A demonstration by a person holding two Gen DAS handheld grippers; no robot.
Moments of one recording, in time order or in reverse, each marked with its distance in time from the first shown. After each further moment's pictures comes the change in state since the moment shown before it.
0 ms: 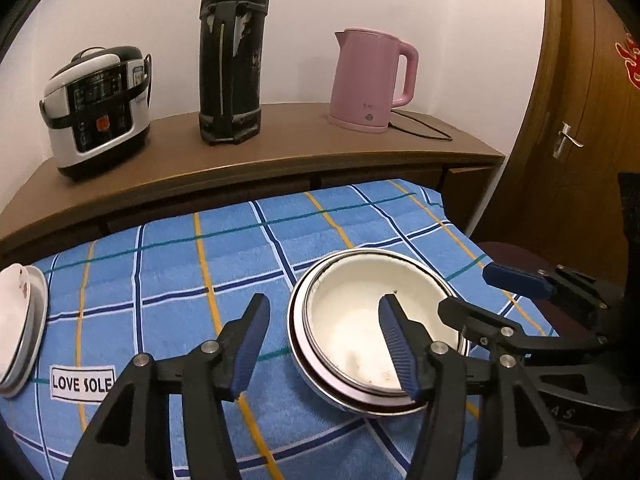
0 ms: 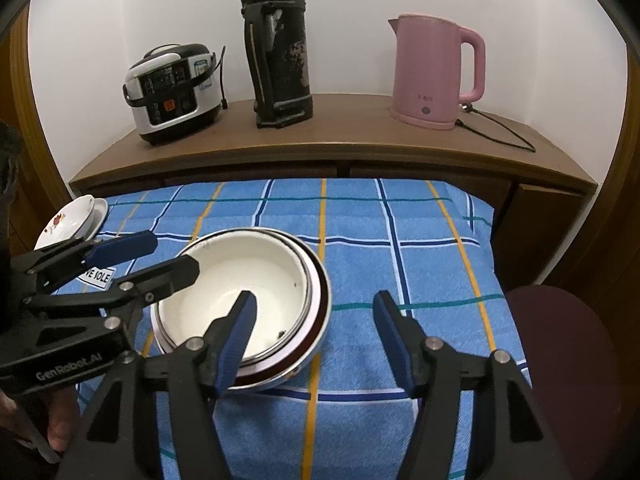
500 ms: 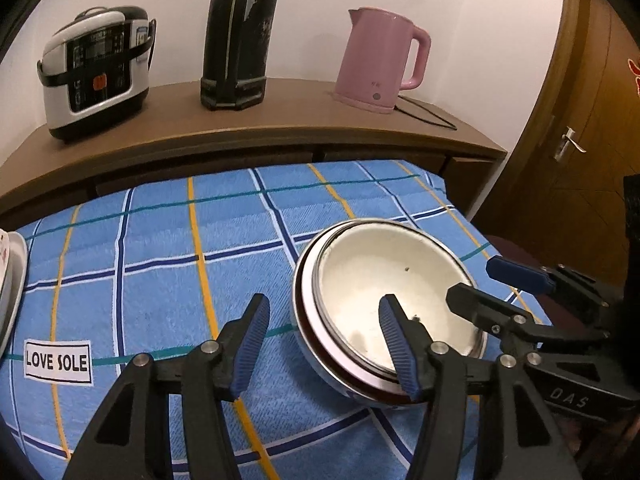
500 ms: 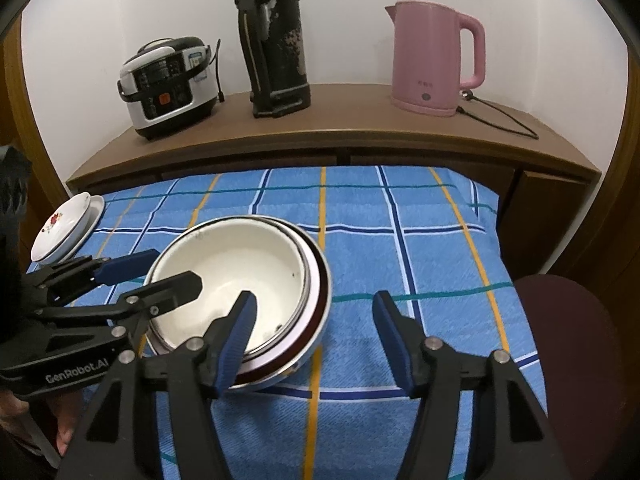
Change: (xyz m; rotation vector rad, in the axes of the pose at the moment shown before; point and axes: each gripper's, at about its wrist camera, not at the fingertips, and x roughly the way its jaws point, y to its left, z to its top) left arm 0.021 0.009 -0.015 -0.064 0.069 -0.035; right arm 0.013 -0.003 -0.006 0.023 0.027 0.013
